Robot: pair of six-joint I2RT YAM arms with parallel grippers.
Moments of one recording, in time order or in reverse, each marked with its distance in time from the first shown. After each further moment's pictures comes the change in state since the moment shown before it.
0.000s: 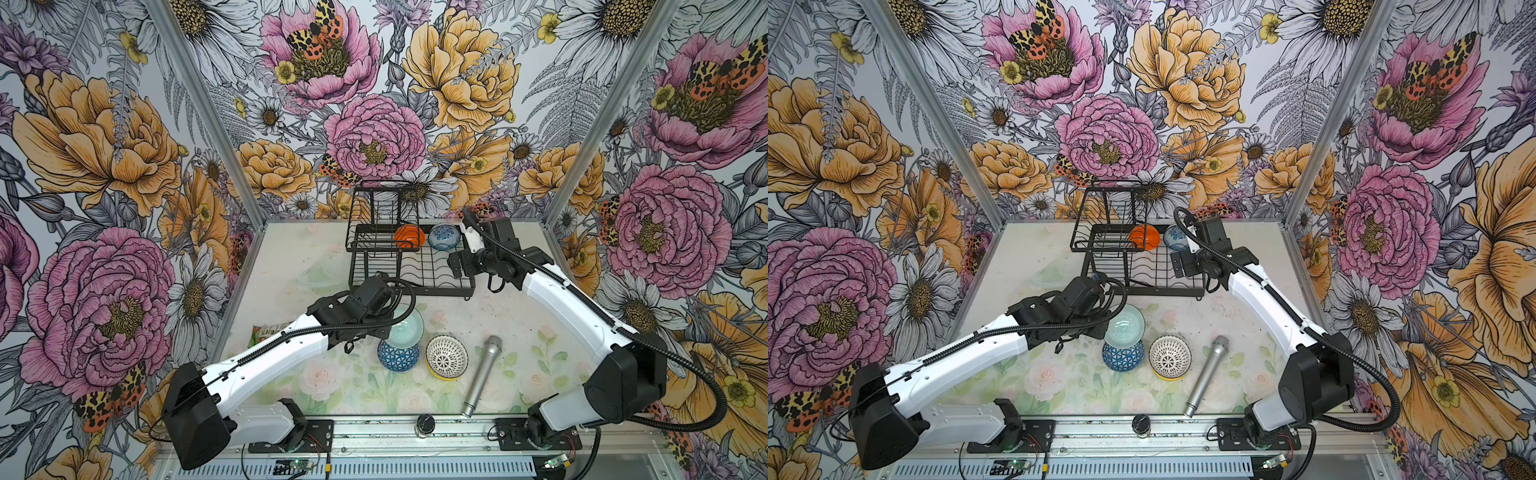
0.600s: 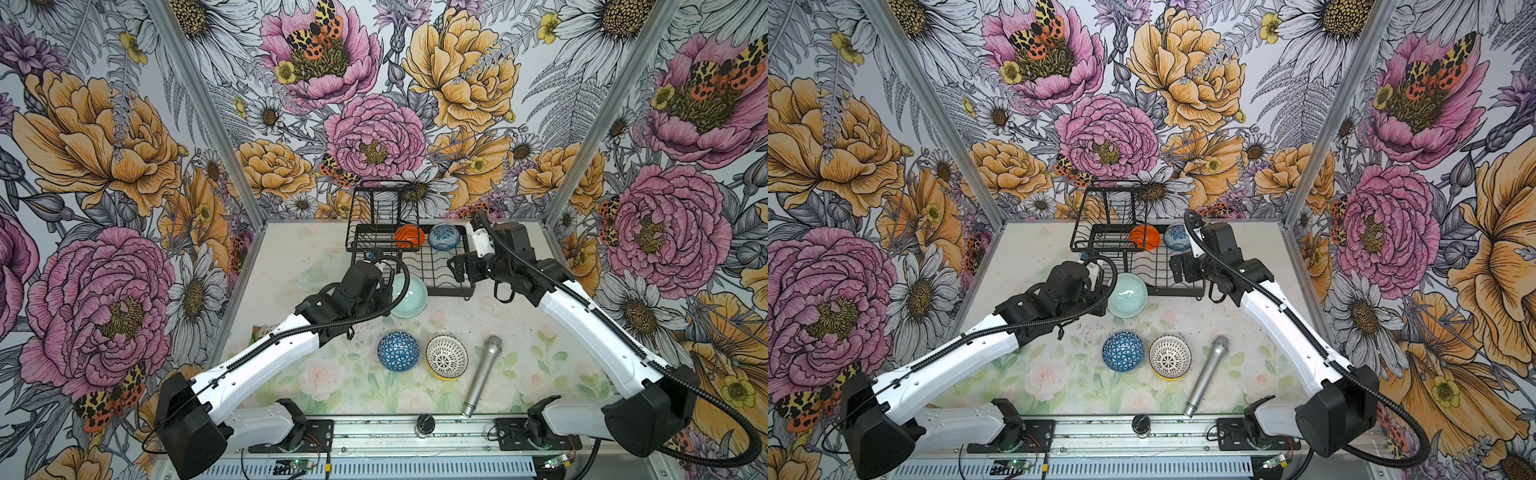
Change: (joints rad) left arm 0.079 -0.025 0.000 0.290 -0.019 0.054; right arm 0.042 -0.167 -0.060 -0.001 -0.076 0.096
